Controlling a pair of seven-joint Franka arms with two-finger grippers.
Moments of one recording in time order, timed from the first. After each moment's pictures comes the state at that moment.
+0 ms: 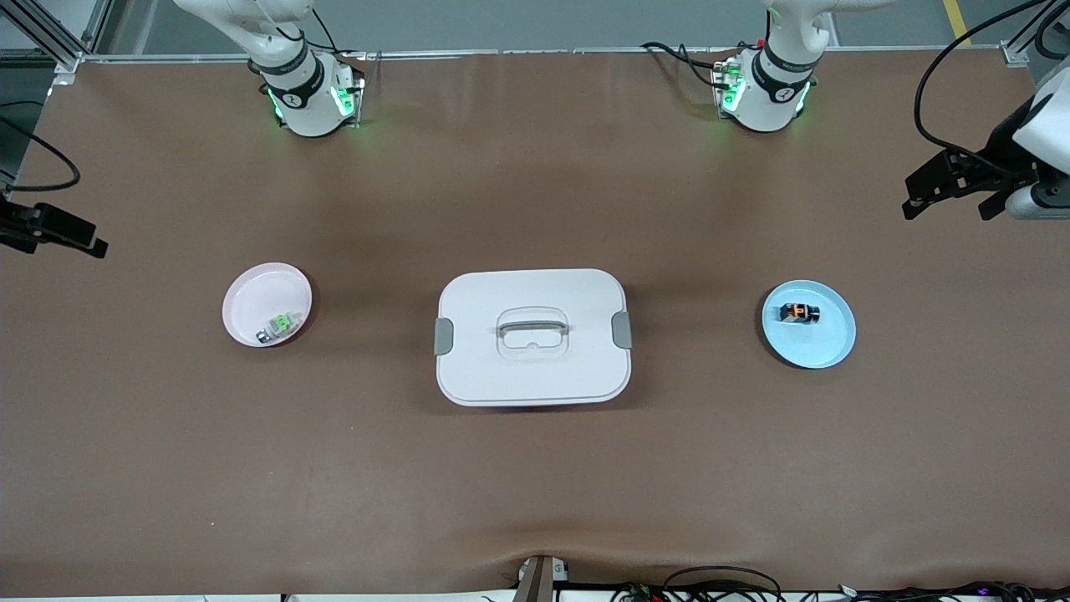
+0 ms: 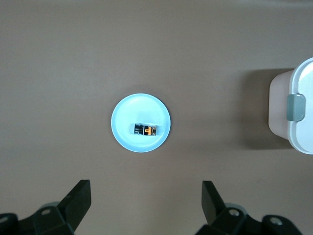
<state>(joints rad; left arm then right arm) 0.00 -0.07 -0.06 -1.65 -0.02 1.63 -0.04 -0.11 0.12 0.00 -1.46 0.04 1.53 -0.01</state>
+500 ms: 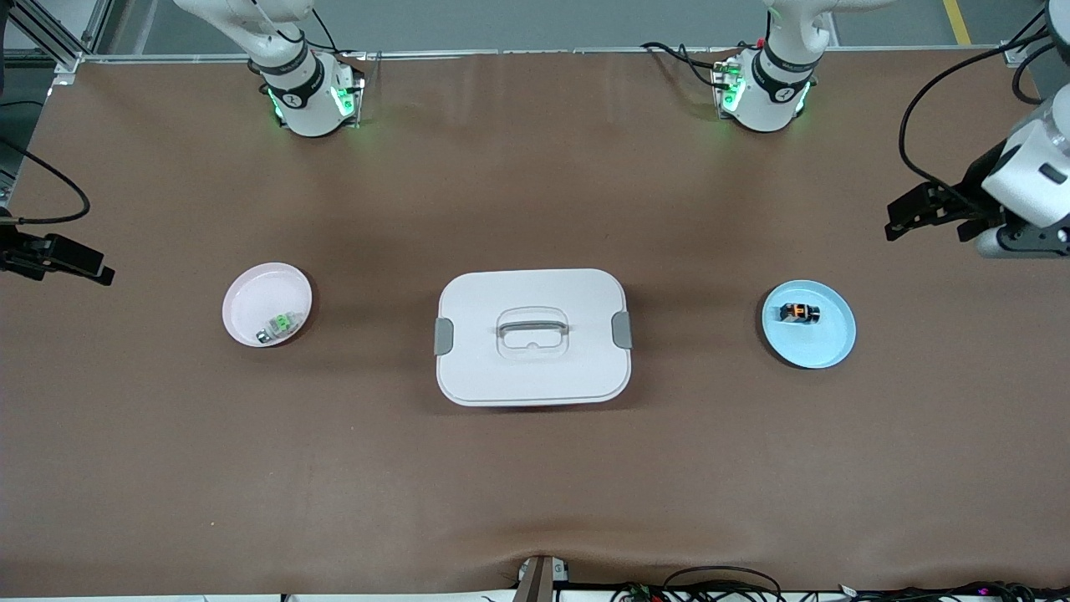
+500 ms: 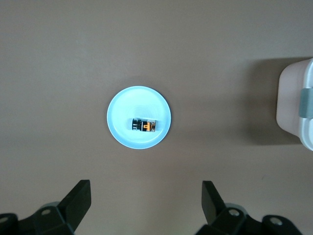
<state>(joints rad) 0.00 0.02 -0.06 -1.65 -0.02 1.63 -0.04 -0.11 0.15 0.00 -1.46 0.04 1.60 -0.01</state>
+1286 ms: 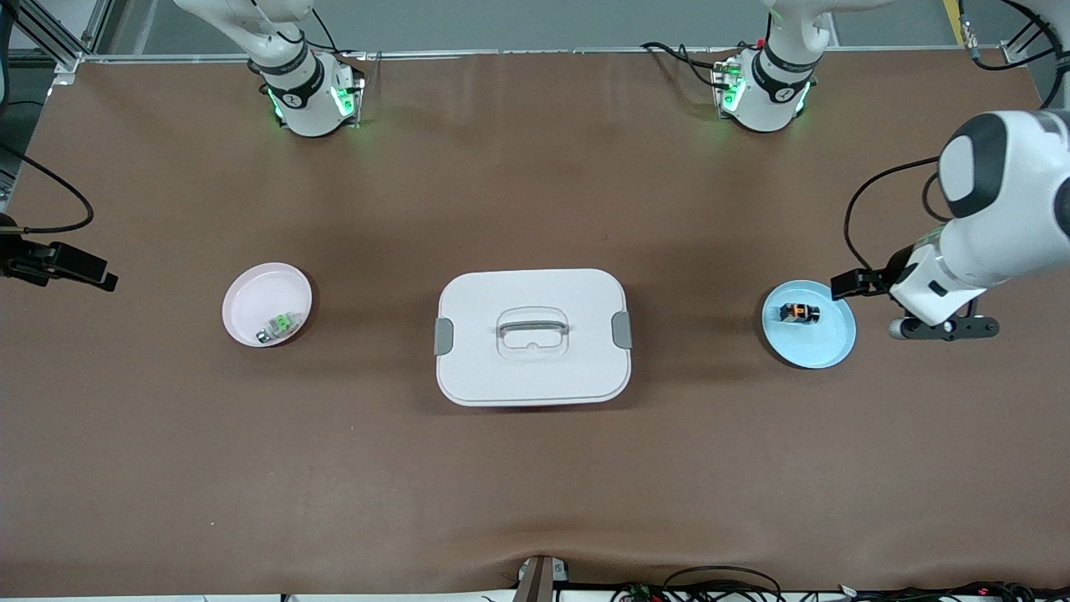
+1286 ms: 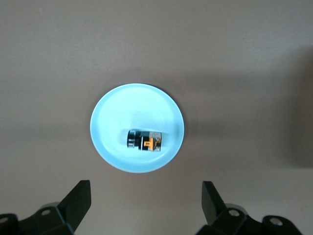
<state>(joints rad) 0.02 0.16 -0.06 -1.92 -0.02 1.98 -0.03 -0.11 0.17 0.00 -1.46 0.04 1.61 -0.01</state>
